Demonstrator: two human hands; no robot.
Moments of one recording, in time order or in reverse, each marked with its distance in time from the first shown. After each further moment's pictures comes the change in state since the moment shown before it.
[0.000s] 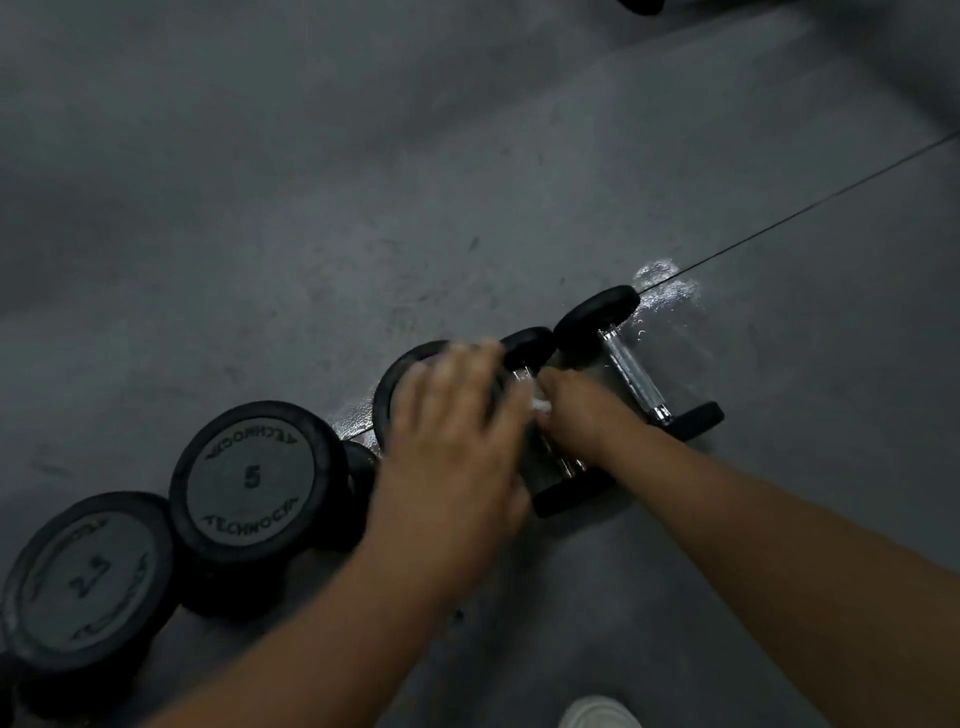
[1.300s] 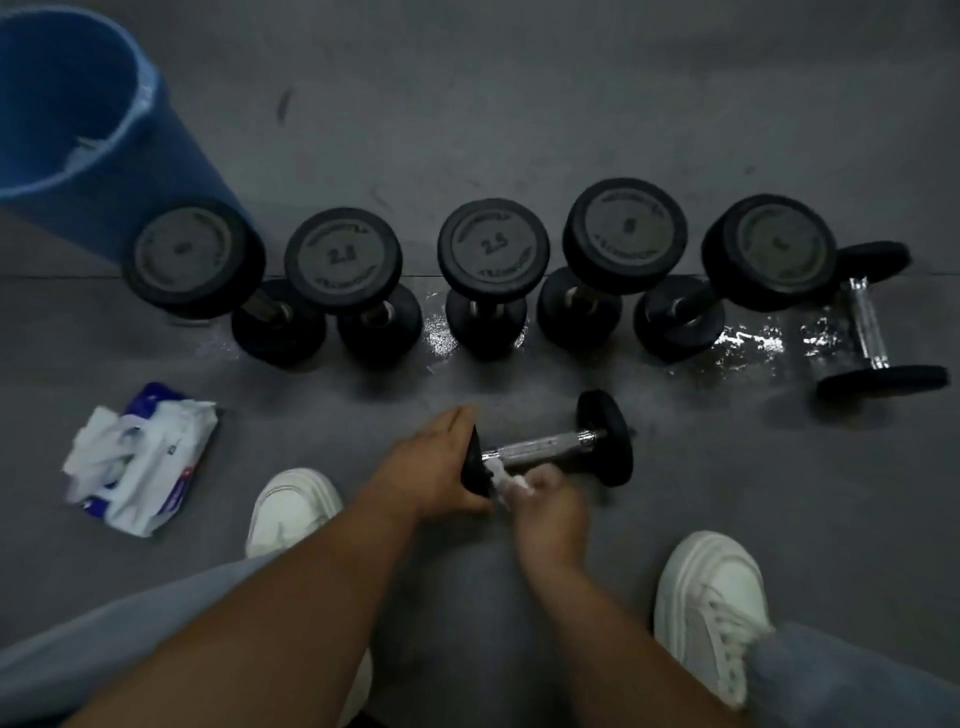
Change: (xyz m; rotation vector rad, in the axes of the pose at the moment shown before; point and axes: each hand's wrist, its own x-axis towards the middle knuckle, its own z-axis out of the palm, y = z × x) left_hand -0.337 -0.112 0.073 -0.404 -0.419 -0.599; right_hand -0.277 -0.221 0.239 0.534 0.001 0.366
